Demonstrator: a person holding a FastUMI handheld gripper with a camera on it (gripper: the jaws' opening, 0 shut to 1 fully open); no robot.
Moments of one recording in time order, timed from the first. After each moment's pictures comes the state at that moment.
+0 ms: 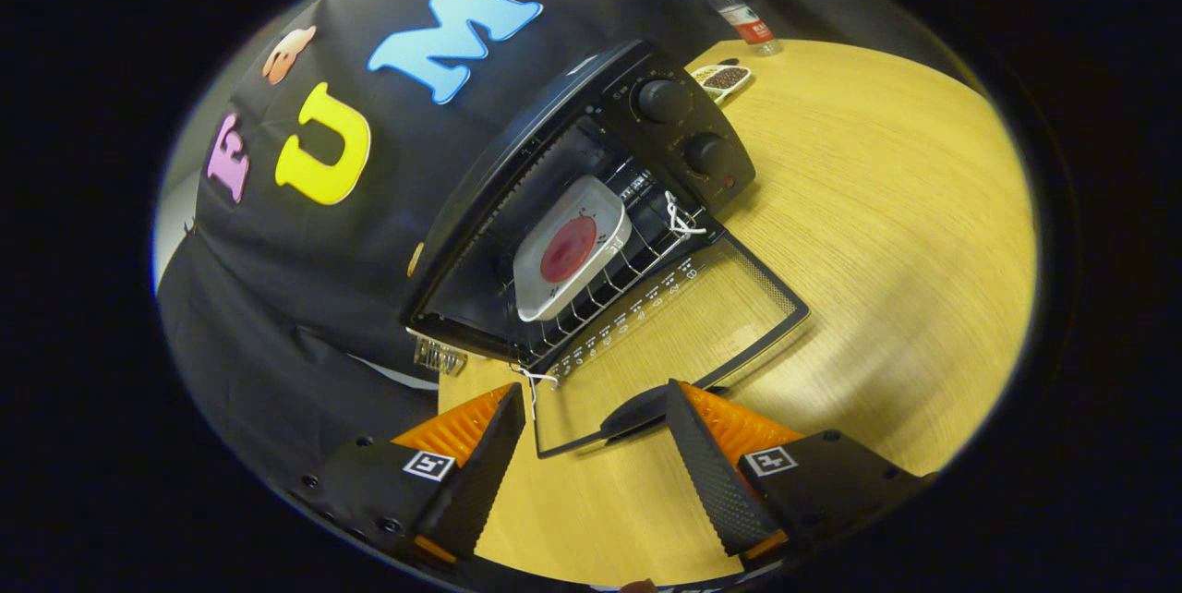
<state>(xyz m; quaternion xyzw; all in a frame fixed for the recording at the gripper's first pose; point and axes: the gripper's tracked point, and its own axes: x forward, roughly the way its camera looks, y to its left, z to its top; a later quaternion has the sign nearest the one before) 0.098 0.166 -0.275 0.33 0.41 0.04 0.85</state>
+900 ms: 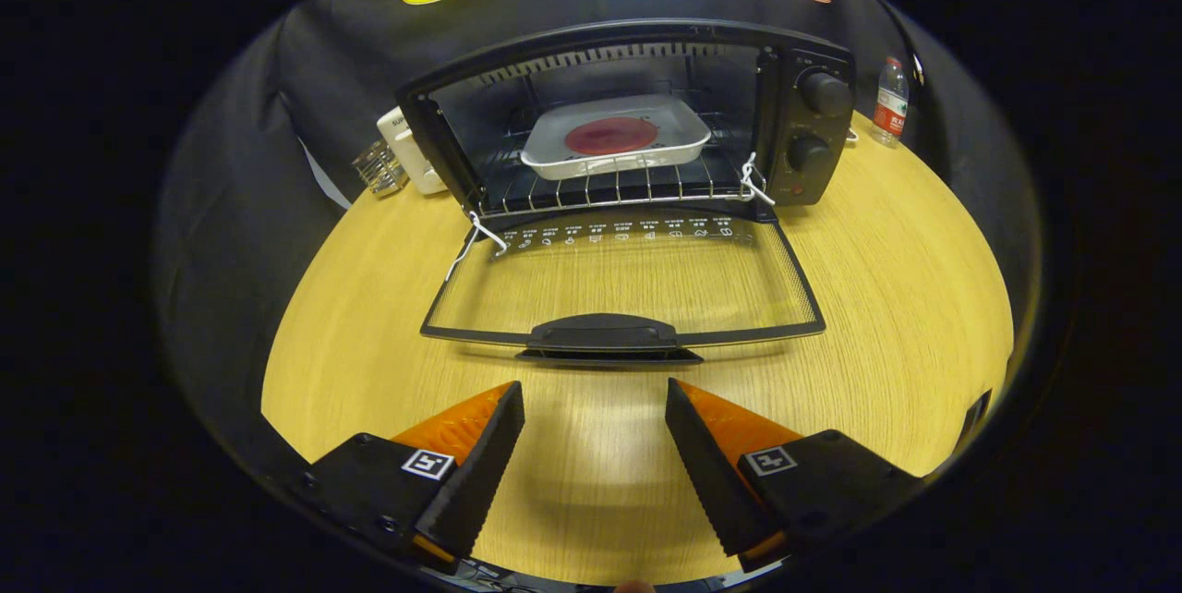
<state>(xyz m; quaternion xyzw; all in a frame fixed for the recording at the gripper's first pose) 0.060 0.172 -0.341 0.02 0.52 0.09 0.85</state>
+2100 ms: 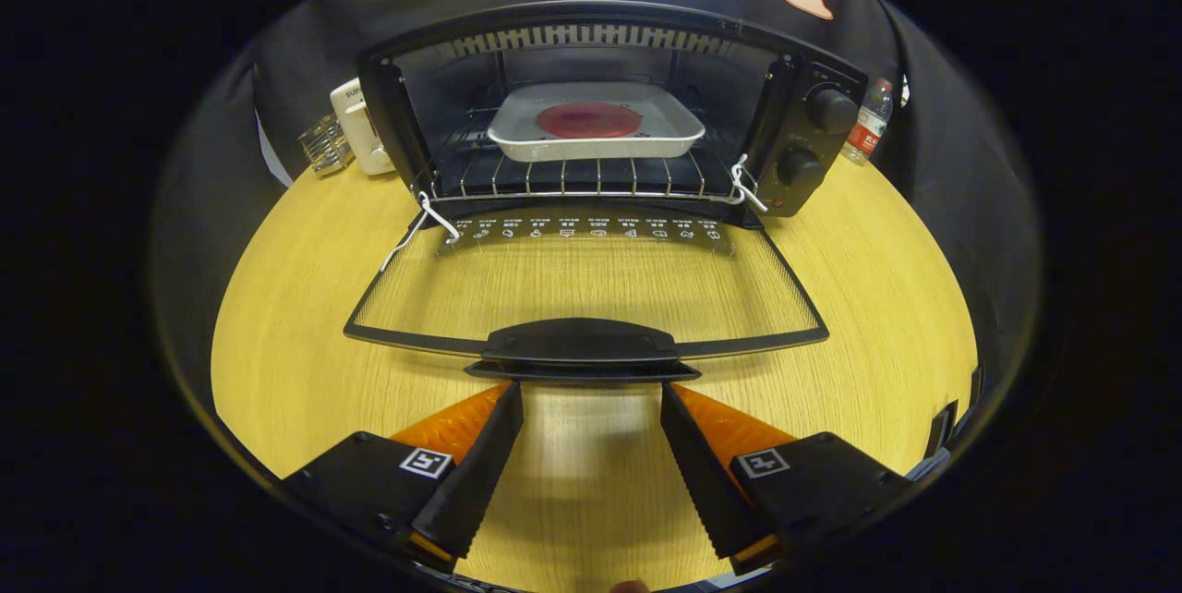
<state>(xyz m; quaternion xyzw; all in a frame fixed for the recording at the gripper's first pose) 0.075 0.168 -0.349 -0.04 0.51 0.02 0.86</state>
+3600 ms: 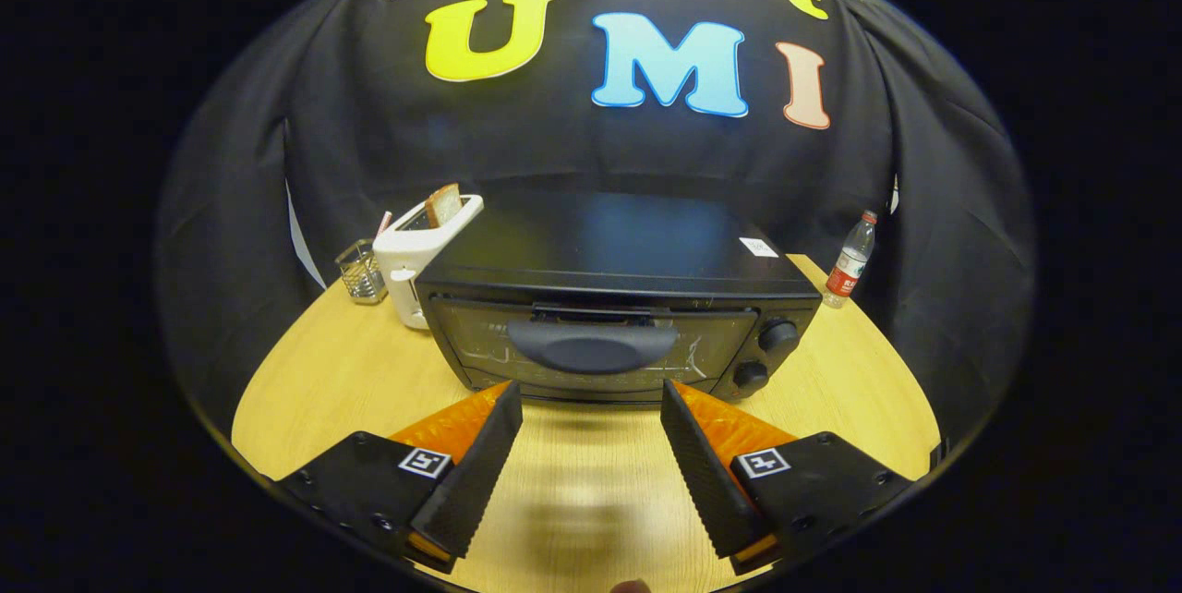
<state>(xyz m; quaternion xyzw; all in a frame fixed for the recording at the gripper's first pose) 0.119 0.173 -0.210 -0.04 0.31 0.04 0.95</state>
